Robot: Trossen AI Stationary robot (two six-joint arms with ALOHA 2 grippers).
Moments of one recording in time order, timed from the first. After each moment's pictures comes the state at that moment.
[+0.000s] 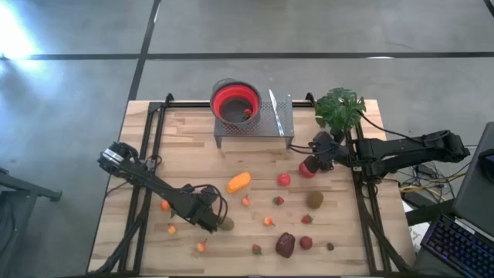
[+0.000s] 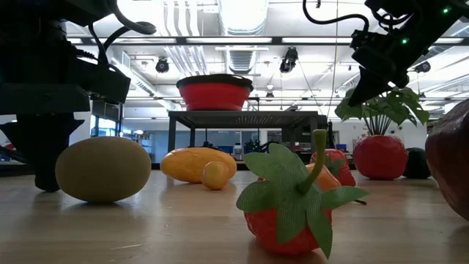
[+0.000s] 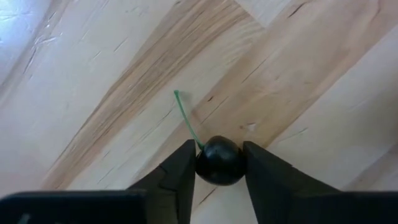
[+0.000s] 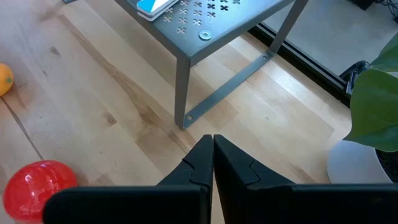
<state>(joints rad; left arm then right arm) -0.53 1.74 1.03 -0.85 -0.20 -1.27 0.02 0.92 0.61 -0.58 0.61 0.53</state>
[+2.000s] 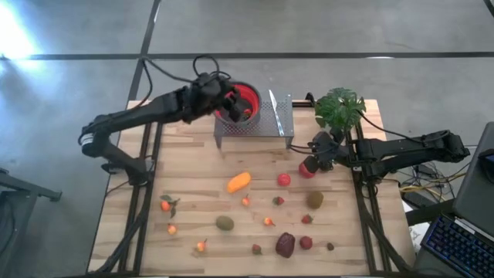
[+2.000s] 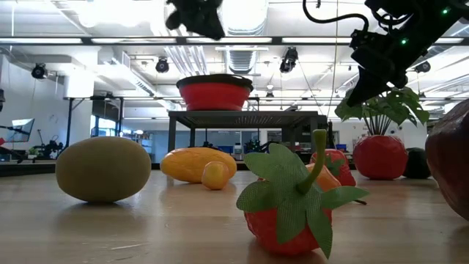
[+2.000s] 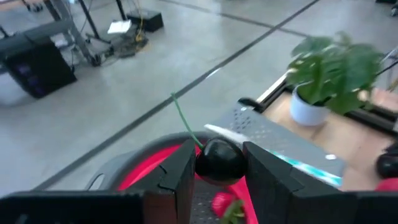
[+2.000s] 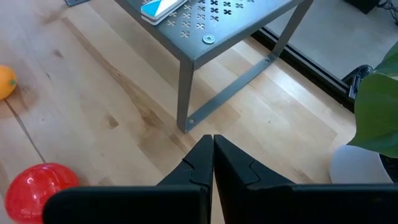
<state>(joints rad) 0.31 1.44 1.51 -0.47 -0.47 -0.13 0.02 0.92 0.60 -0.56 0.61 0.52</state>
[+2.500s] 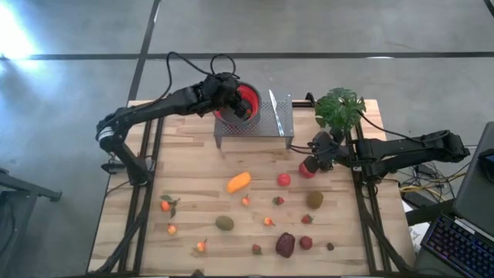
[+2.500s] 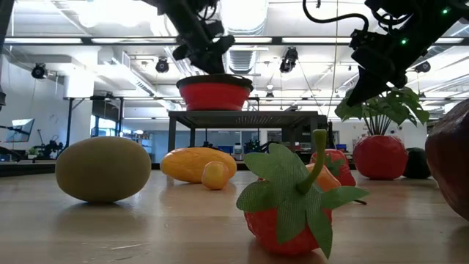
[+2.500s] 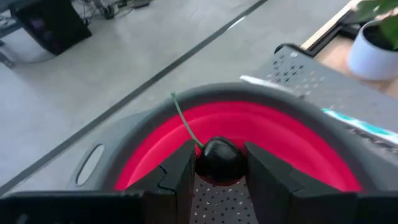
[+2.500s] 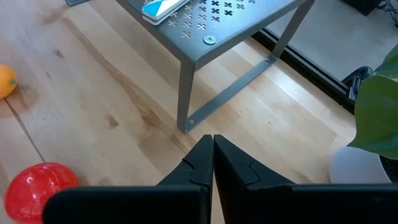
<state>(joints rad) 0.43 1.61 1.52 -0.52 -0.43 -0.13 0.01 0.92 0.60 -0.55 0.61 0.51</state>
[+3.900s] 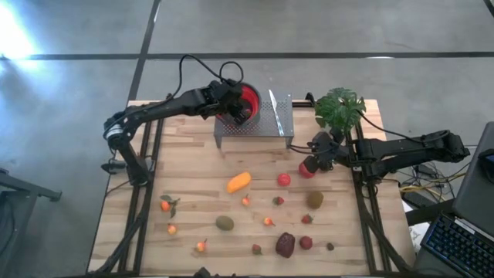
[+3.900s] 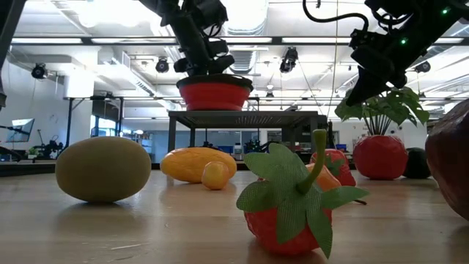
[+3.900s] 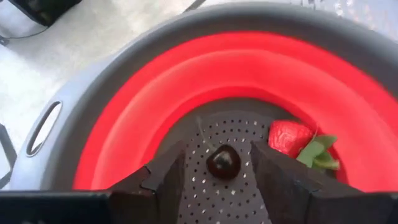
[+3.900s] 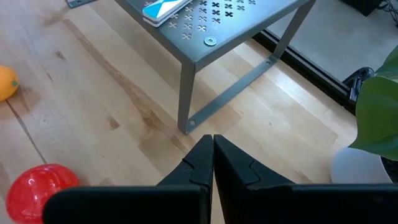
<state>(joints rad) 0.44 1.68 1.52 -0.63 -0.41 -0.11 0.01 0.92 0.59 -0.55 0.61 0.51</state>
